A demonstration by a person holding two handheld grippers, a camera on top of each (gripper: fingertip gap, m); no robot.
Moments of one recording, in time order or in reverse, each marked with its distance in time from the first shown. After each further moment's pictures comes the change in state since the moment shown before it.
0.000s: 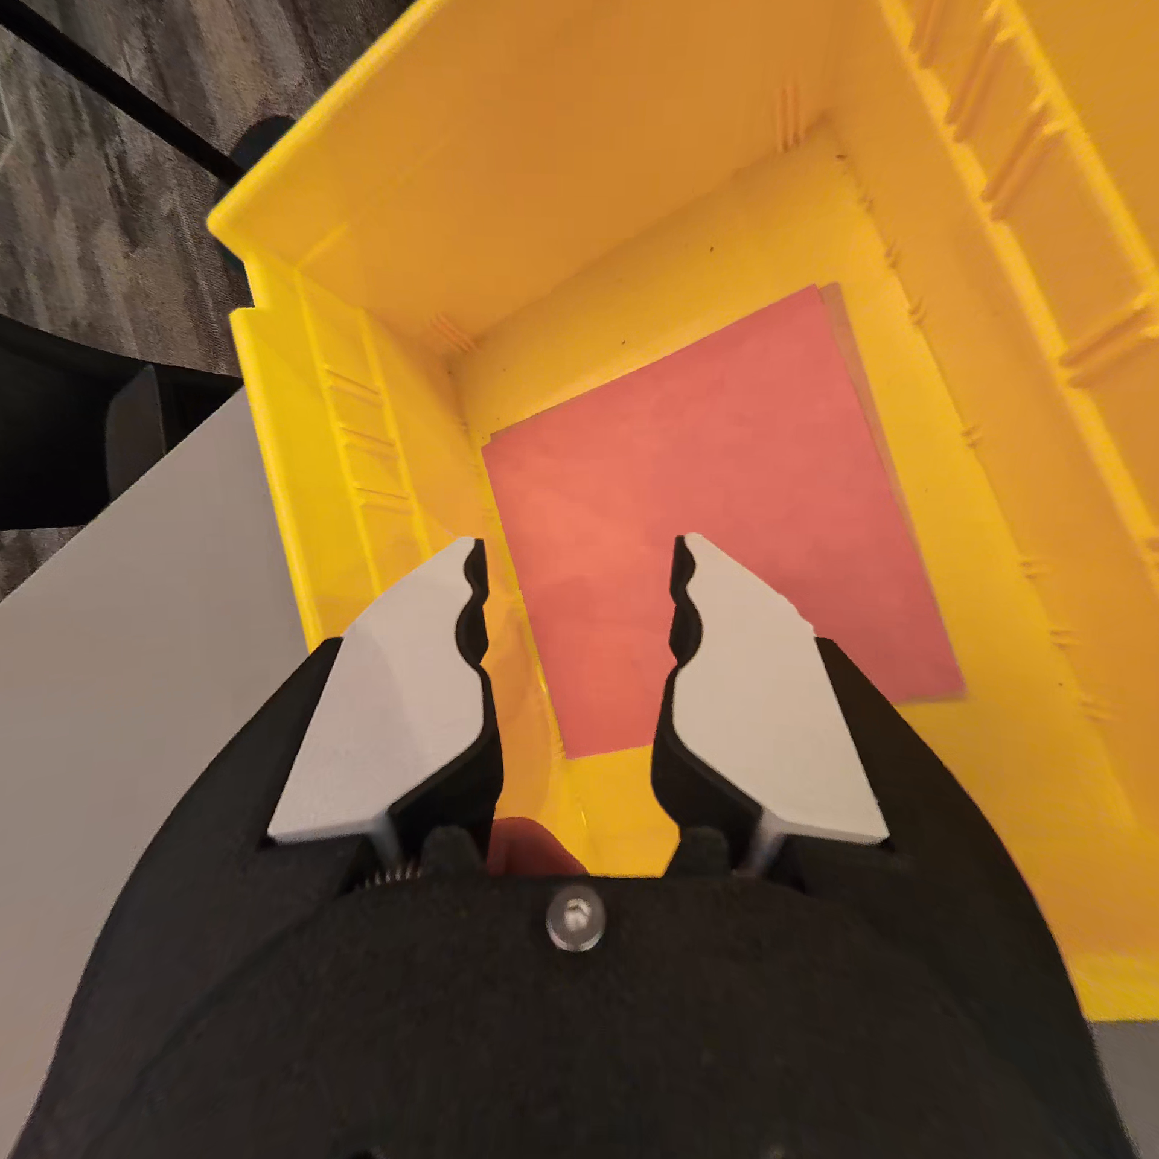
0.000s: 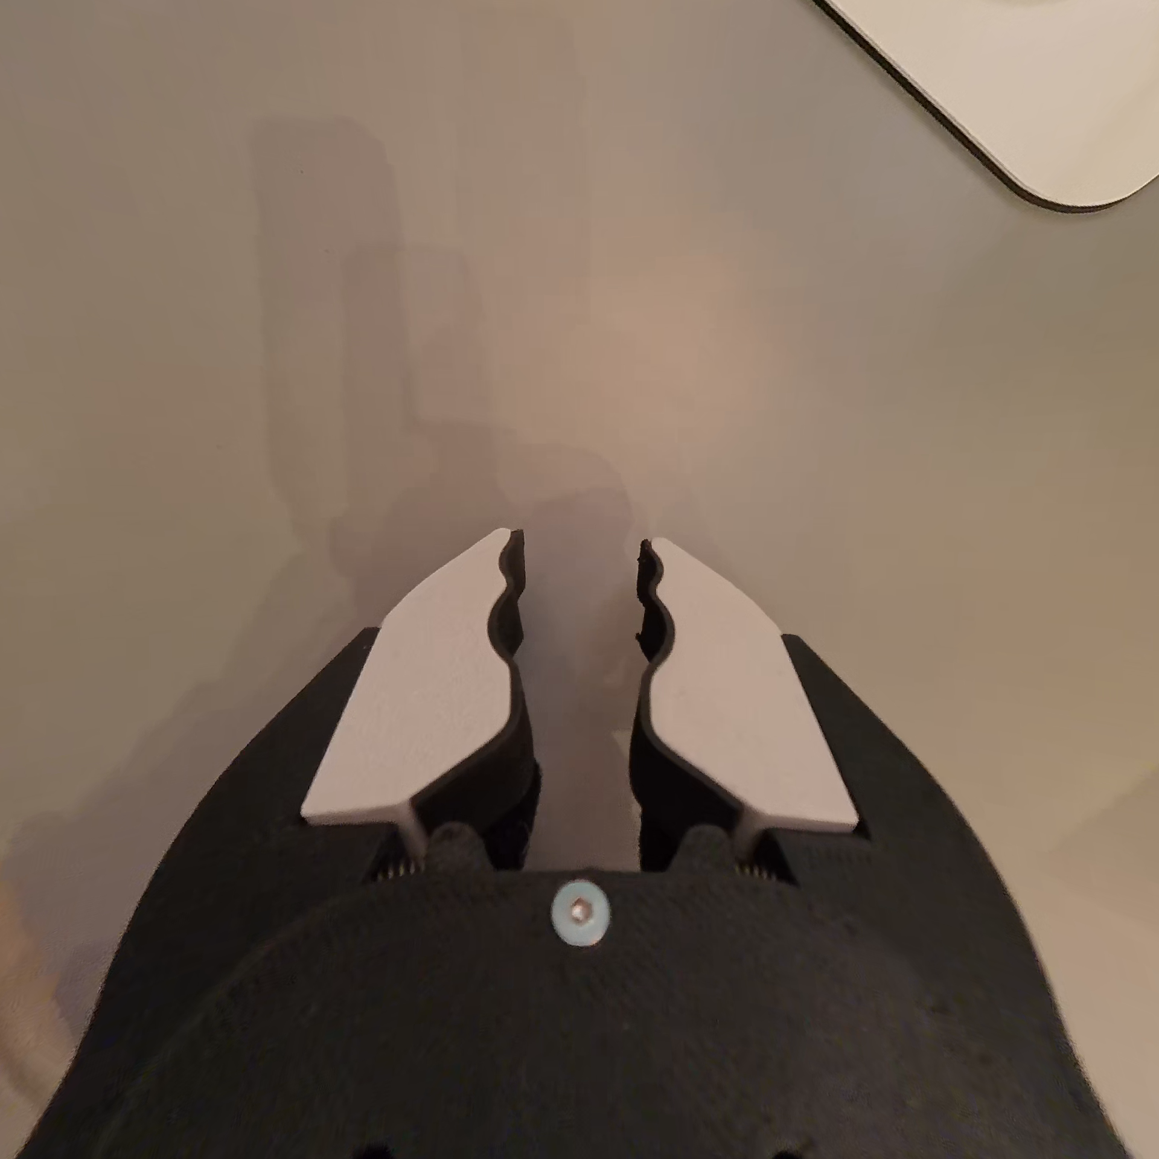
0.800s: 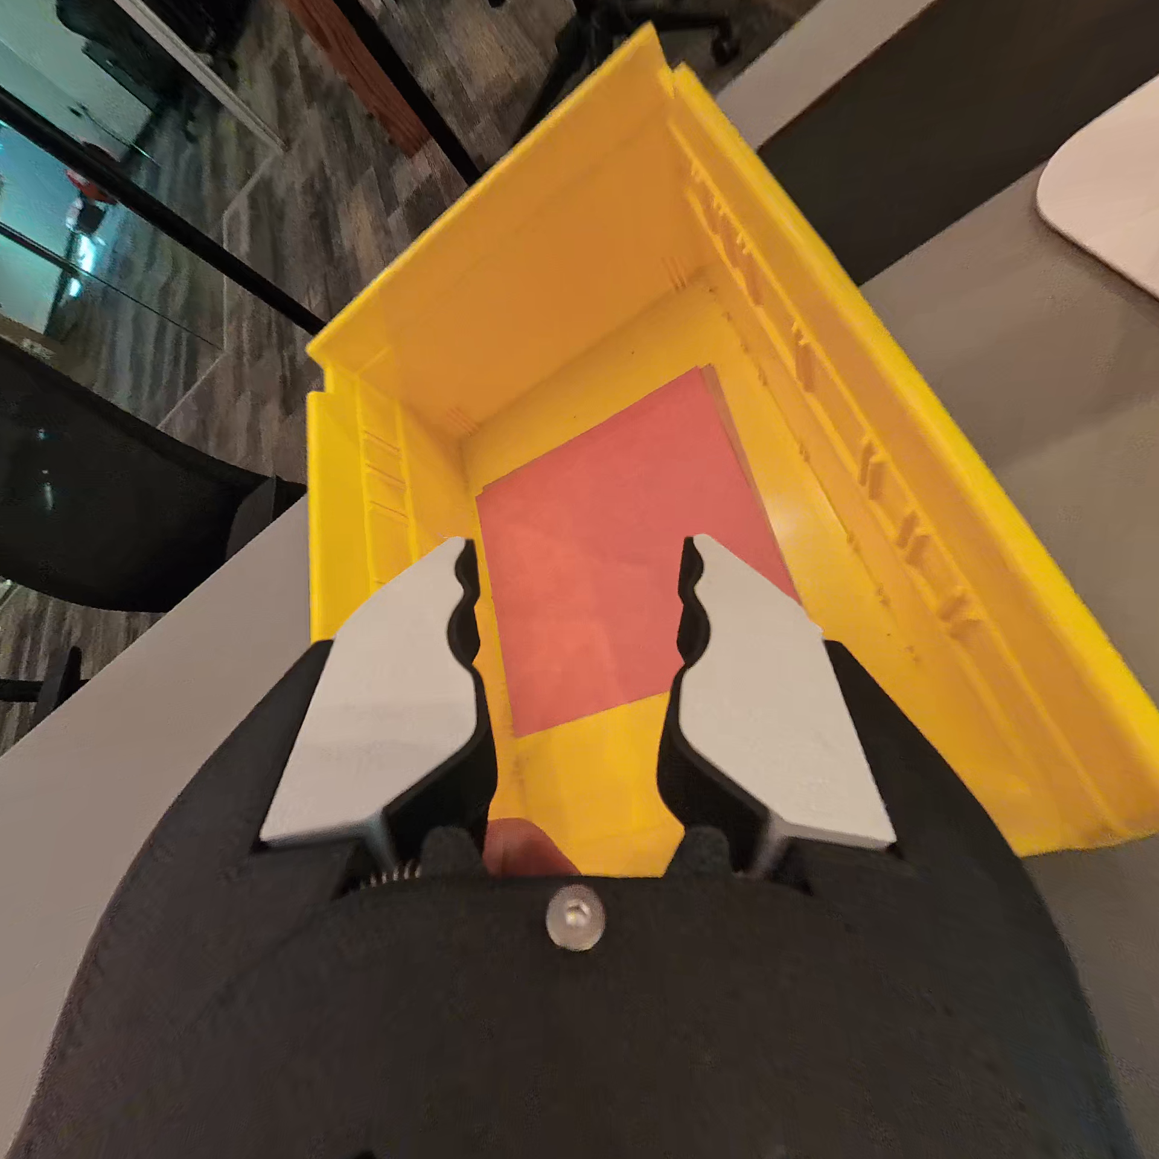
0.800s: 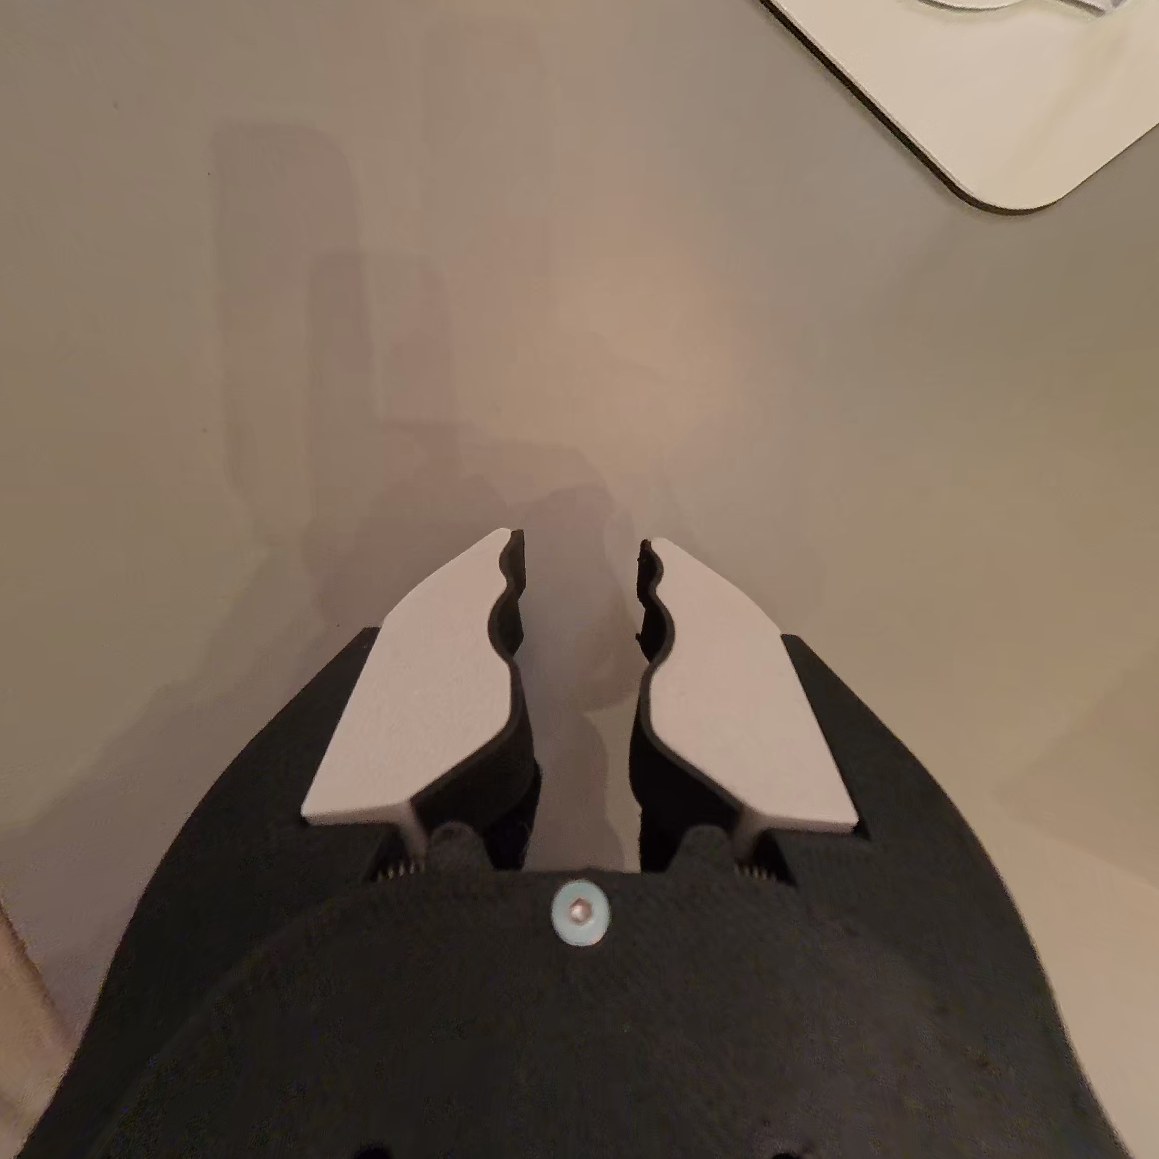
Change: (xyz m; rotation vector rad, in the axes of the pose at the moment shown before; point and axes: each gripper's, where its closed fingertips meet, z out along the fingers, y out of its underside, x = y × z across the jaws) left arm 0.042 -0.005 -0.059 0.262 -0.131 0.052; right arm 0.003 0.003 -0.011 0.007 0.056 -0.015
